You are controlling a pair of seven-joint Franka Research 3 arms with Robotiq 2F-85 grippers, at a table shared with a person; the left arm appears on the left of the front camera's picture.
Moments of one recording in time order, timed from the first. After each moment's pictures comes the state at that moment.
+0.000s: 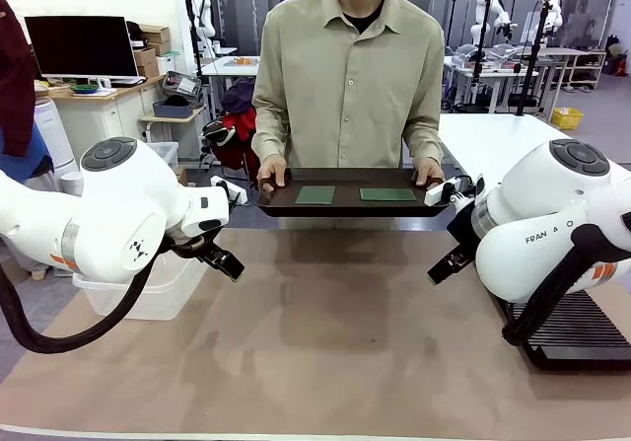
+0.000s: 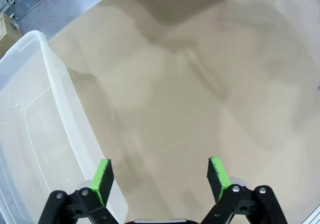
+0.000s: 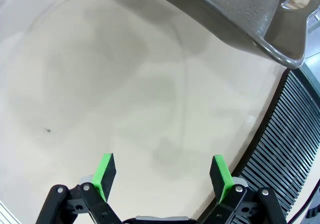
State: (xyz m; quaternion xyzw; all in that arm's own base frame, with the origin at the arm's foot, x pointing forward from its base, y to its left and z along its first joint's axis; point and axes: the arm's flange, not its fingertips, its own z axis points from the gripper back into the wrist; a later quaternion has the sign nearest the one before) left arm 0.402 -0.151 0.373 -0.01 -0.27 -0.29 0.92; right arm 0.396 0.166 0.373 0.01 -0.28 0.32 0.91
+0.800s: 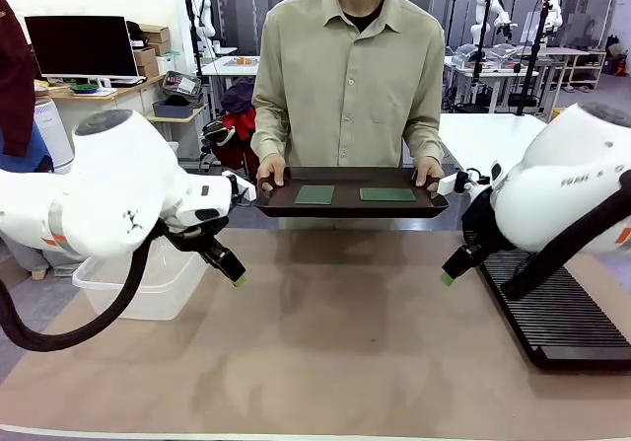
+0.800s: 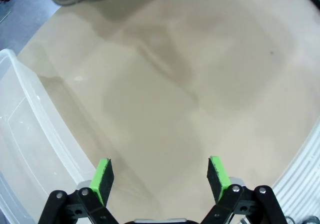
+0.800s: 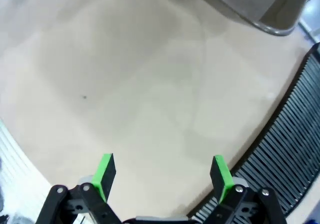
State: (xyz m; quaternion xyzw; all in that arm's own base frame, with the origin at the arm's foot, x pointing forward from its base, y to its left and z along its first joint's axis) left arm 0.375 -0.162 0.416 -0.06 -0.21 -0.37 0.90; right arm 0.381 0.143 0.418 0.08 -0.20 0.33 0.92
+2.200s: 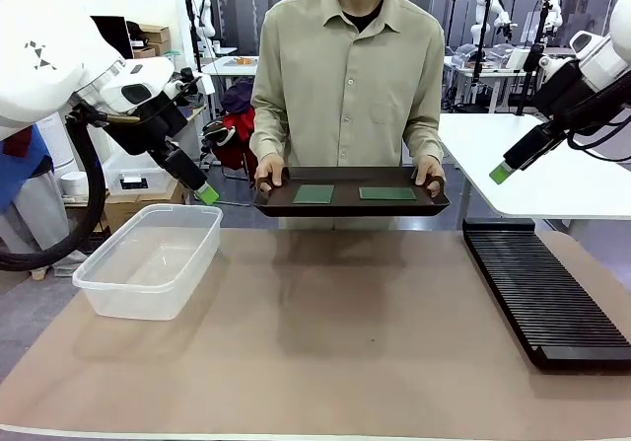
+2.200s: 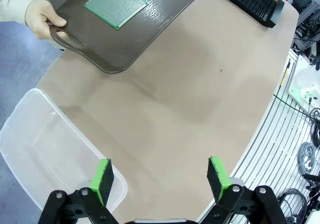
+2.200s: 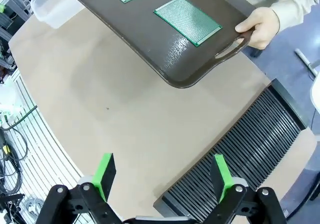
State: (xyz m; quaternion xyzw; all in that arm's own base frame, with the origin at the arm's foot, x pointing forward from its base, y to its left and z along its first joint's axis) left arm 0.380 -0.117 0.561 -0.13 -0.23 -0.43 0.87; right arm 0.391 0.080 0.584 0.13 -0.25 0.36 0.89
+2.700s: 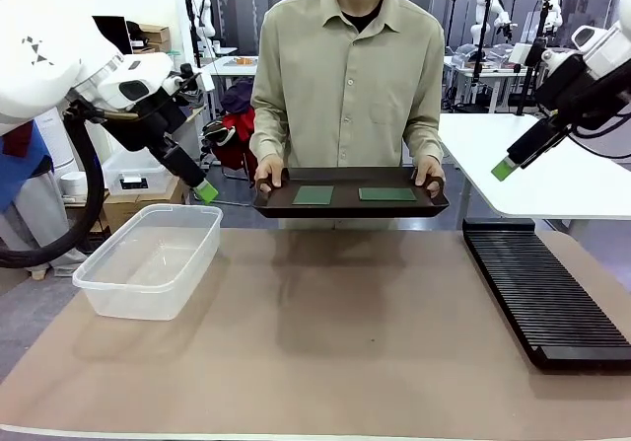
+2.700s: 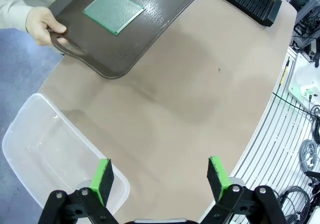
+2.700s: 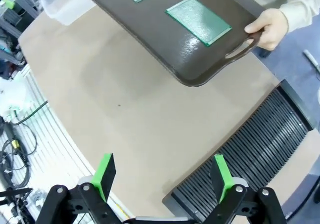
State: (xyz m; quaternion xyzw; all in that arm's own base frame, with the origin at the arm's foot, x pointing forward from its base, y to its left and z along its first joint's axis) left arm 0.377 -0.118 0.570 -0.13 -0.24 -0.44 0.86; right arm 0.384 0.079 0.597 0.15 -0.23 0.37 0.89
